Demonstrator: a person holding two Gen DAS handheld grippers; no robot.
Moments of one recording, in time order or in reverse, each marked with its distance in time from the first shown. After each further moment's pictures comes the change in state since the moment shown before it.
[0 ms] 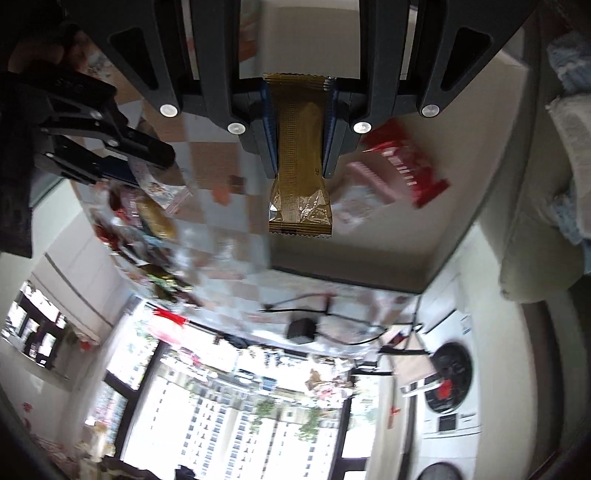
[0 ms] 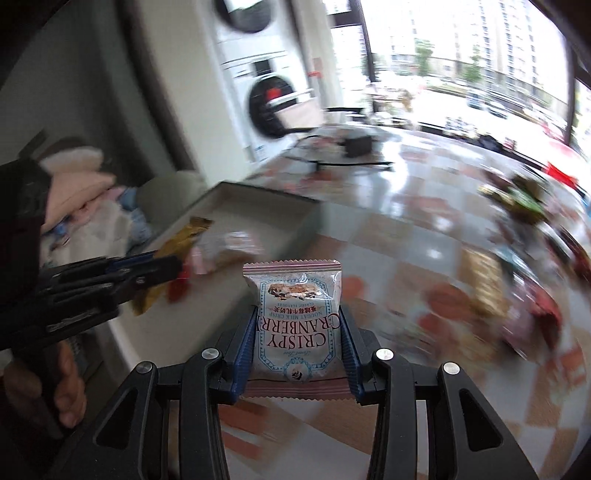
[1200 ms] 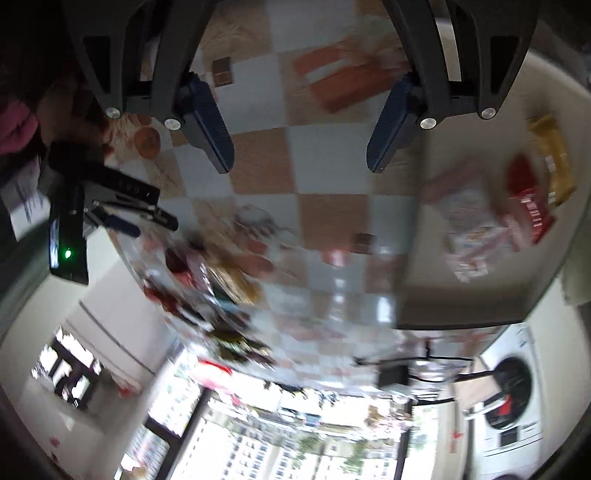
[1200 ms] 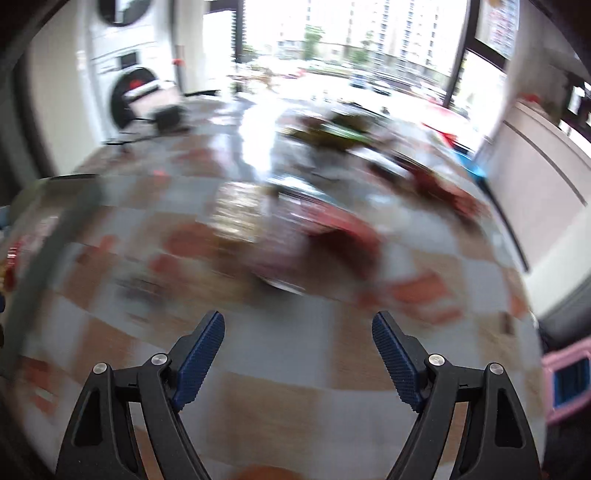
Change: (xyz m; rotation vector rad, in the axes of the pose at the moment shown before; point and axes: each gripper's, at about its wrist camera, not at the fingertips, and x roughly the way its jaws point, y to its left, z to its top) left arm 0.042 -0.124 -0.035 0.139 0.184 -0.167; right arm -0.036 -0.170 -0.073 0.232 0.070 -0.538
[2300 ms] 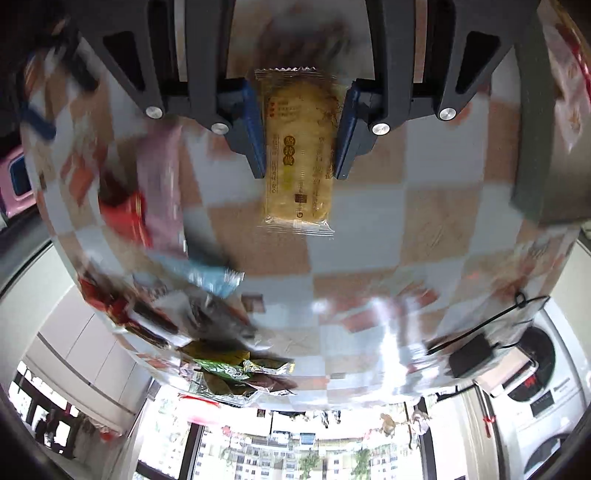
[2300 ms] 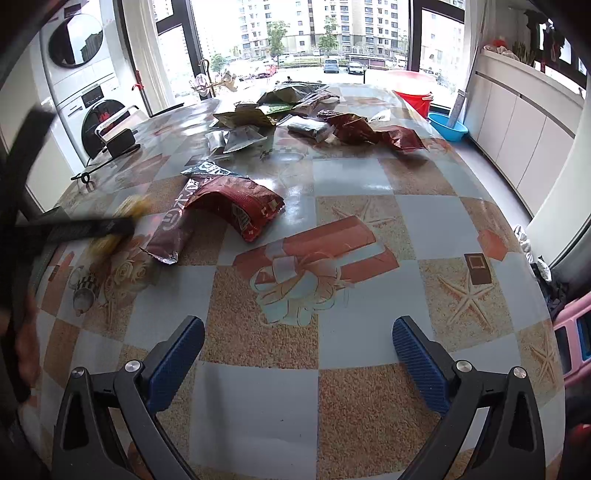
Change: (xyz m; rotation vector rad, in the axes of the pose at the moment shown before) left arm 0.136 -0.085 0.091 0.091 0.050 0.175; right arm 0.016 -0.075 -0.027 0.175 0.011 0.073
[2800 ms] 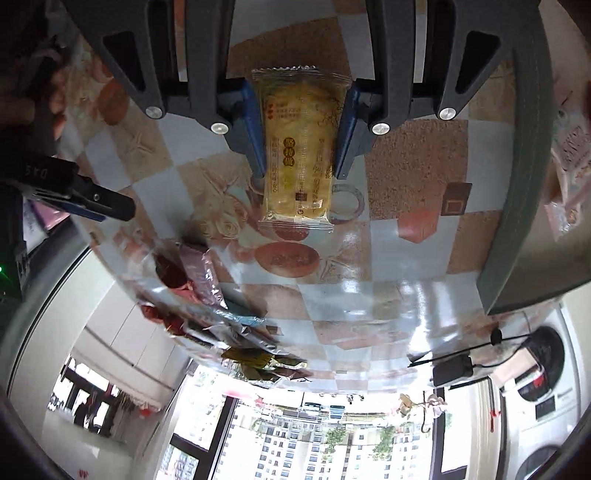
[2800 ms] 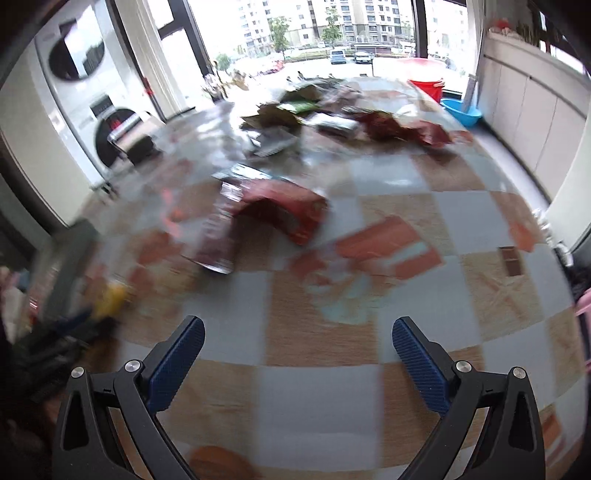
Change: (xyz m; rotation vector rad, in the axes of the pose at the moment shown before) left arm -0.047 0.023 -0.080 0.001 -0.111 -0.184; right arm -0.007 0.025 0.009 0.057 0.021 0.120
